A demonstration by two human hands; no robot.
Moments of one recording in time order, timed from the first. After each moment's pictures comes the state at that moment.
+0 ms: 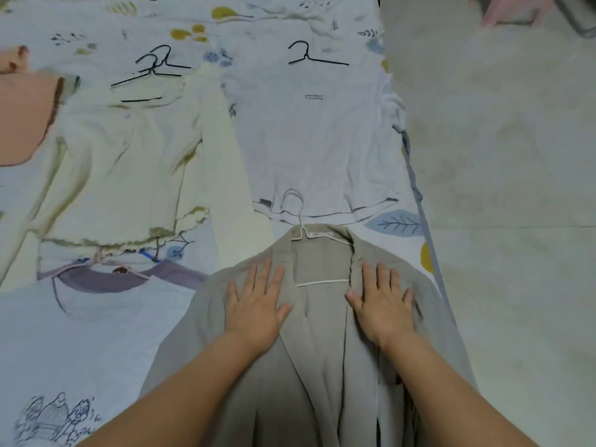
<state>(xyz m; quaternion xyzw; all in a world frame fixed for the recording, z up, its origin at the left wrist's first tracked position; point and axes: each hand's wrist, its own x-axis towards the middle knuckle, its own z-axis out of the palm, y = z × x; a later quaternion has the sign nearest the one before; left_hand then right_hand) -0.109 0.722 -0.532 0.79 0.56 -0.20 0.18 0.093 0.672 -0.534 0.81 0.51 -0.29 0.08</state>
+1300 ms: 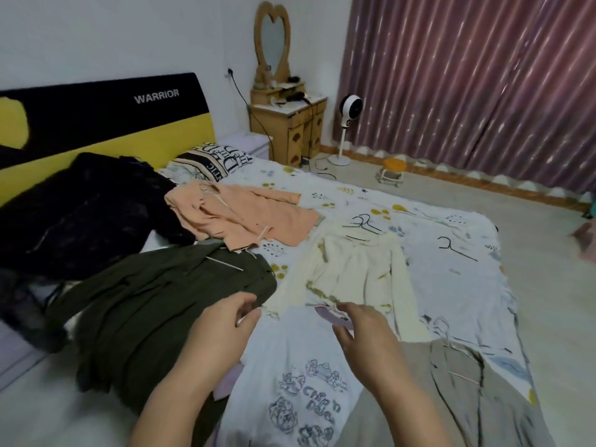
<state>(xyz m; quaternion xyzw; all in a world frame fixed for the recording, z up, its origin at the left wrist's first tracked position) -0.544 0.471 -0.100 0.56 0.74 0.29 0.23 -0.342 0.506 -0.107 0.61 0.75 -0.19 -0.16</state>
